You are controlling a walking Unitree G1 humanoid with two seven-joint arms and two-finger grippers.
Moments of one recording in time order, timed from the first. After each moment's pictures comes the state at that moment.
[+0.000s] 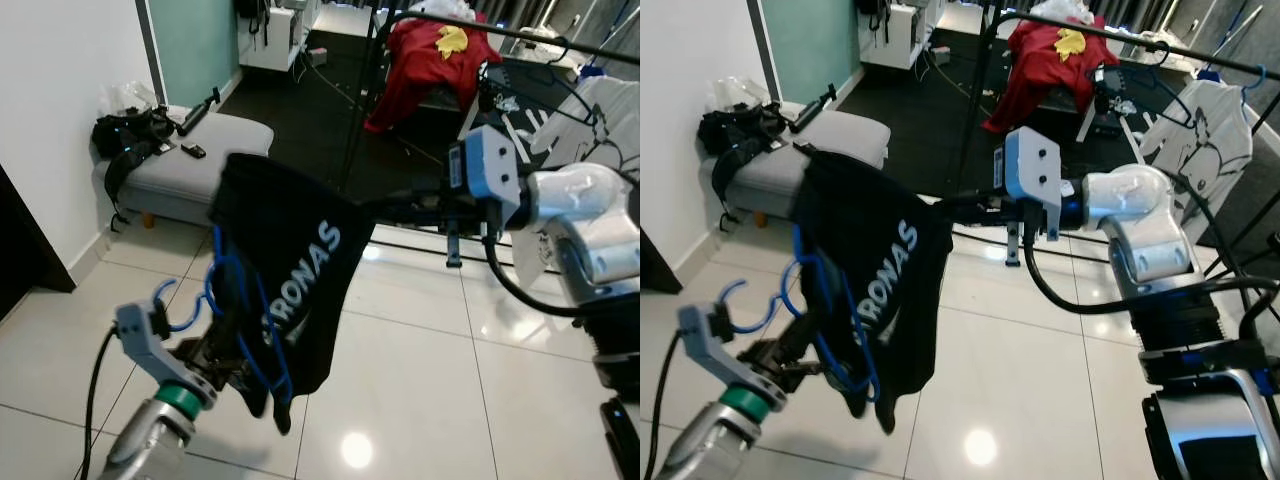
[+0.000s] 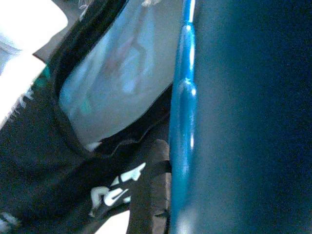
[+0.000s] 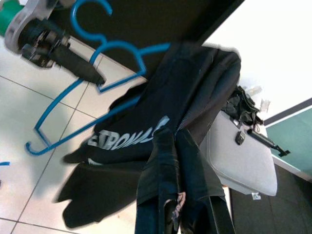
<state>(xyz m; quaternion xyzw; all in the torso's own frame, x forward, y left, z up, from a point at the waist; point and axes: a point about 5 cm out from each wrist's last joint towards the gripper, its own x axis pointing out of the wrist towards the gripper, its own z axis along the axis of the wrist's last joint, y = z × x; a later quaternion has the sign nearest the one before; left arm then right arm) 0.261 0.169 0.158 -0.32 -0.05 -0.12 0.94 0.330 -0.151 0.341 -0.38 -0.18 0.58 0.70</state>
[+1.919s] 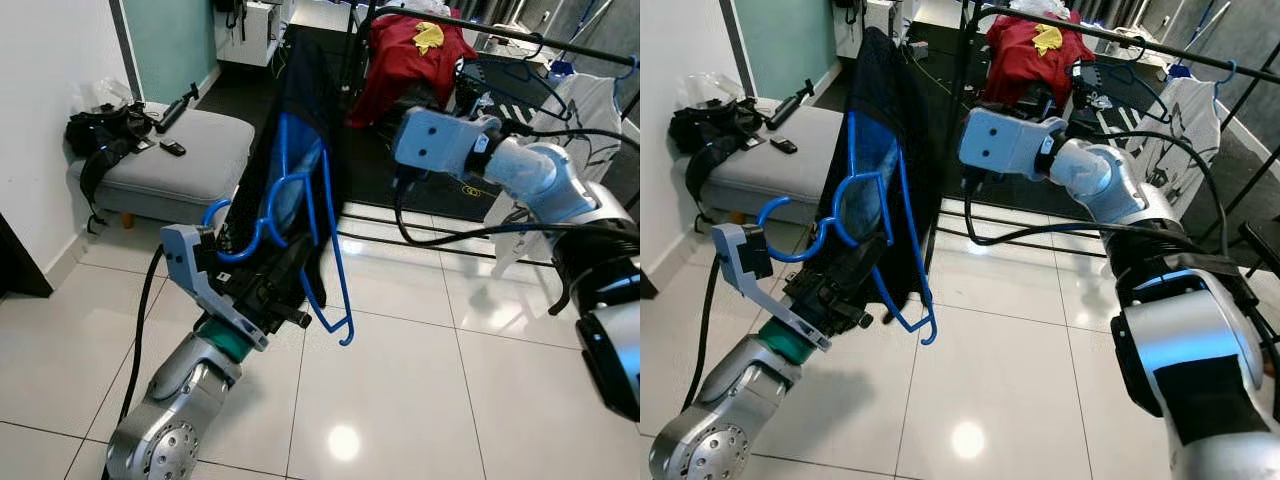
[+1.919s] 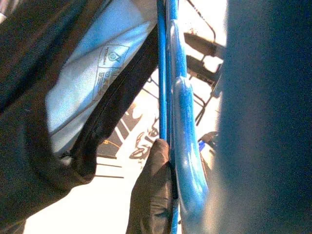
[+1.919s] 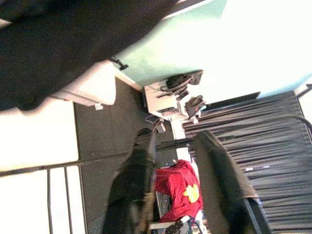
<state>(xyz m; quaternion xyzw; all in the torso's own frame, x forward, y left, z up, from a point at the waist) 0.264 0.099 0.233 -0.23 -0.14 -0.30 0.91 0.394 -0.154 0.368 -0.52 -0.28 0.23 0.77</state>
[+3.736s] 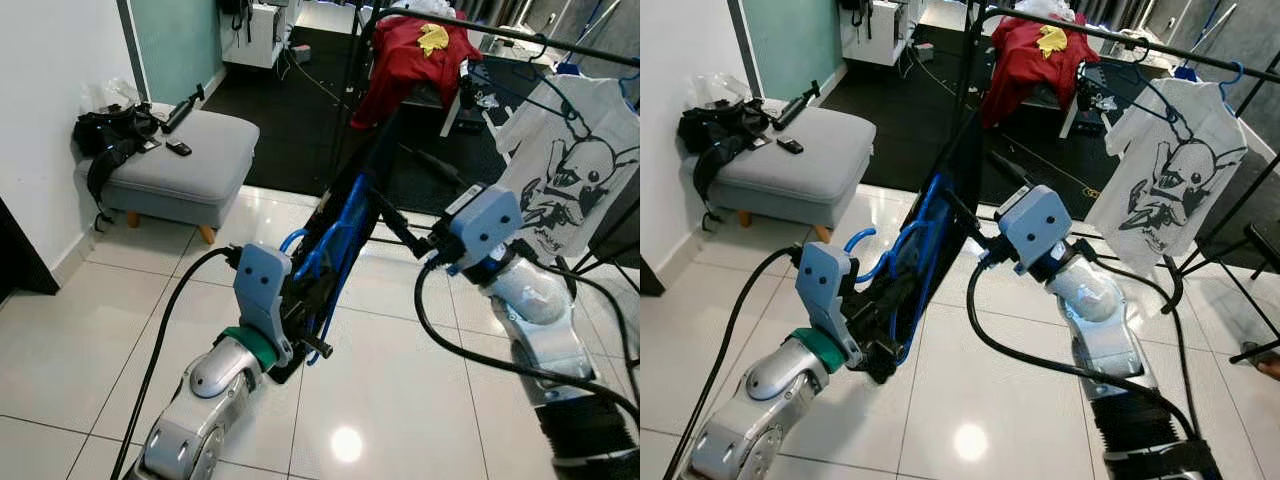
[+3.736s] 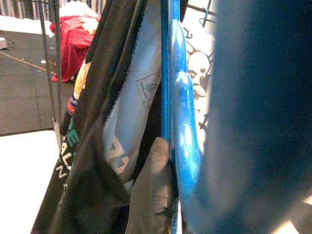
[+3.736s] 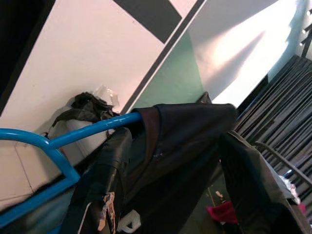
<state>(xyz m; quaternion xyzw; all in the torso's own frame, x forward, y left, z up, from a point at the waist) 0.282 0.076 0.201 -0.02 -0.10 -0.30 0.95 0.324 -0.145 0.277 -0.23 -0.34 0.25 0.88</state>
